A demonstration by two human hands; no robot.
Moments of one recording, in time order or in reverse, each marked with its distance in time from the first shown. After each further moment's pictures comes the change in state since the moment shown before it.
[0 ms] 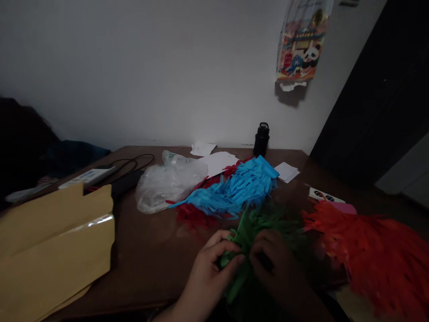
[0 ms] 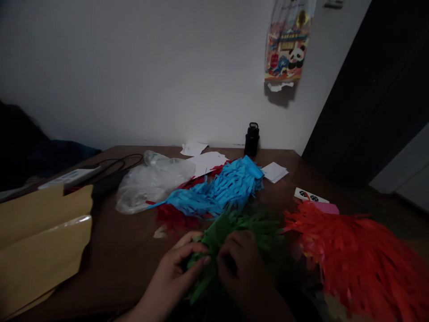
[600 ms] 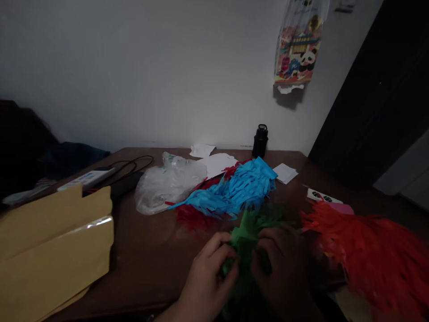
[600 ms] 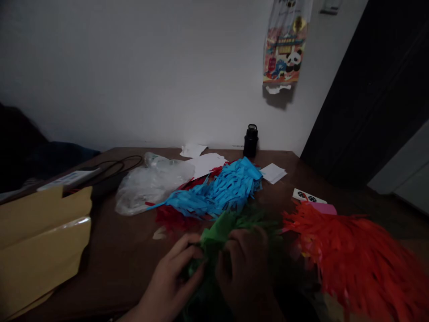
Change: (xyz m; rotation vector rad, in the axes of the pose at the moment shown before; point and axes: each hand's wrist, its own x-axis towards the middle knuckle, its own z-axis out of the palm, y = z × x) left_hand -0.007 0.003 -0.004 0.318 -0.081 0.258; right_hand 0.003 -0.015 -0.001 -0.473 0.309 -0.161
